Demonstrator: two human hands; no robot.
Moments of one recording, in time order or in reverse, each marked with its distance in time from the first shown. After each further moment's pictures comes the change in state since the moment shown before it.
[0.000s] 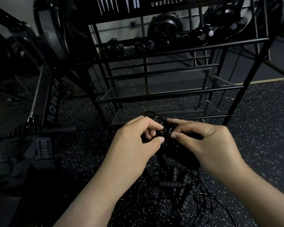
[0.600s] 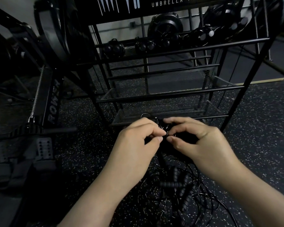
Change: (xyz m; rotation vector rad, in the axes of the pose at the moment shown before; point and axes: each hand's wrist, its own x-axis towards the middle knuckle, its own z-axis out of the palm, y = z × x) left_hand -0.001 -0.002 0.003 0.006 -0.003 0.092; right_hand 0.005 0.010 0.003 -0.150 -0.078 -0.142
